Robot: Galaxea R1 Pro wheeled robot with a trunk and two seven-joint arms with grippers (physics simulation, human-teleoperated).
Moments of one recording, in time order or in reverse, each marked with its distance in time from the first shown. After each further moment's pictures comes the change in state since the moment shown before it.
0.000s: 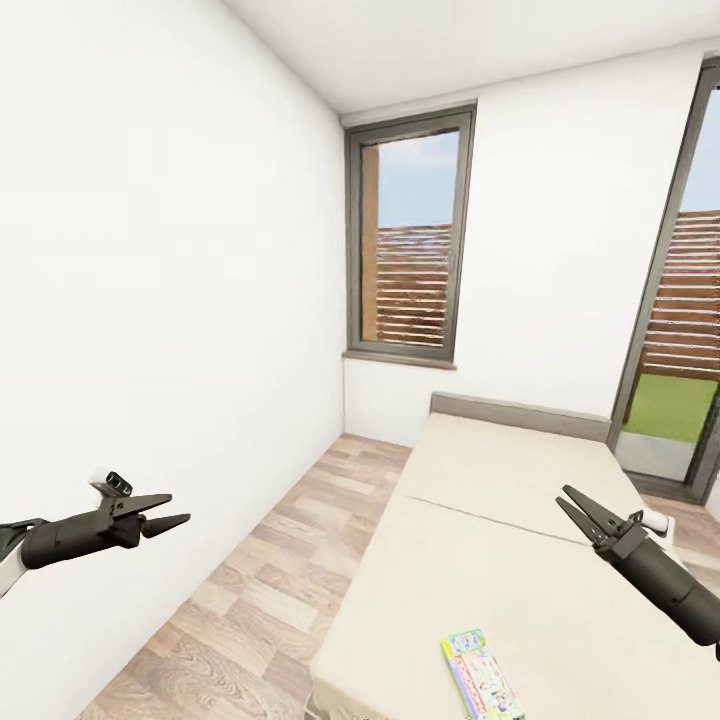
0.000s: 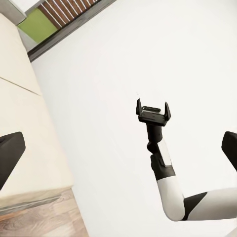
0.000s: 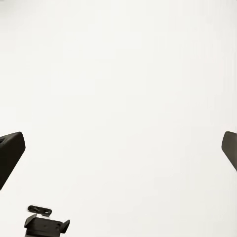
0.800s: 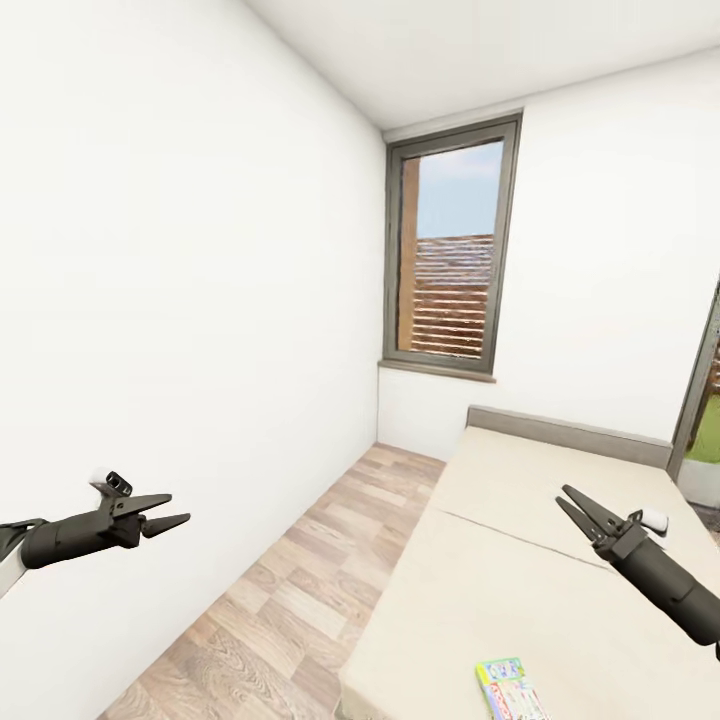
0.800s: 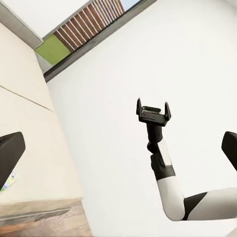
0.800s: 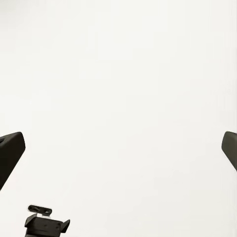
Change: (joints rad) left arm 0.000 0.000 0.000 0.000 0.000 0.000 0.000; right arm 0.000 -0.001 0.002 -0.002 -0.001 0.000 0.000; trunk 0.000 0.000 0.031
